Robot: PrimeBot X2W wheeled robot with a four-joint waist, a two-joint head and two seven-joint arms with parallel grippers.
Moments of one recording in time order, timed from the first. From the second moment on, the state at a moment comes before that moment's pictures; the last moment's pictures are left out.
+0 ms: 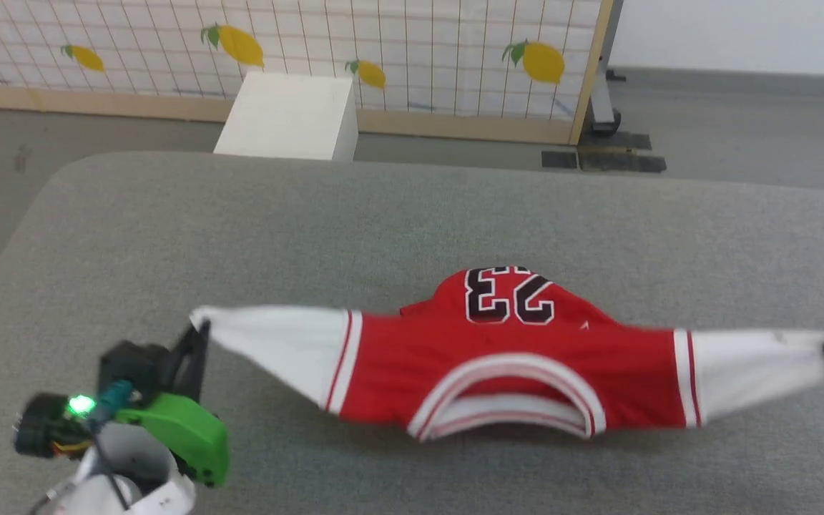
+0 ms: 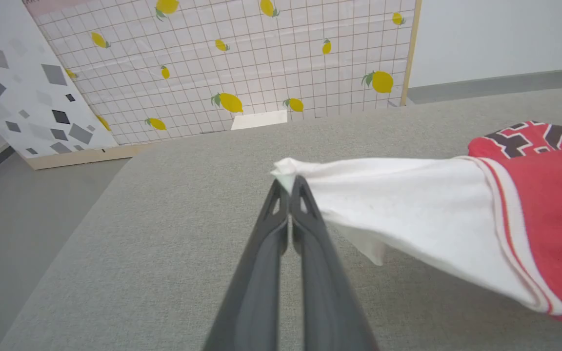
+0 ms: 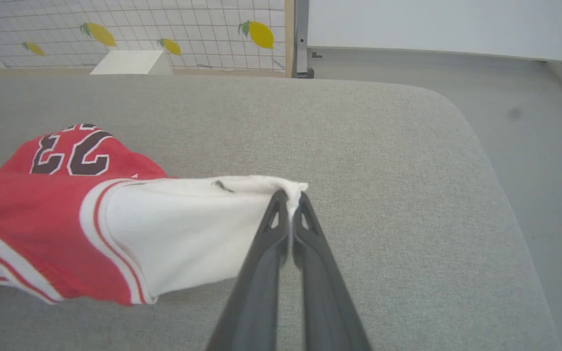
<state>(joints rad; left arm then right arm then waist) -0.05 0.36 -0.18 0.00 -0.25 0.01 0.08 0.05 -0.28 -0.28 -0.15 0.32 0.13 0.61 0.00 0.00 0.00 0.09</state>
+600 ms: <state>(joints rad) -0.47 0.46 0.03 -0.36 -0.34 0.07 0.11 -0.52 -0.48 -0.17 -0.27 0.48 0.13 0.61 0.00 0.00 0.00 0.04</state>
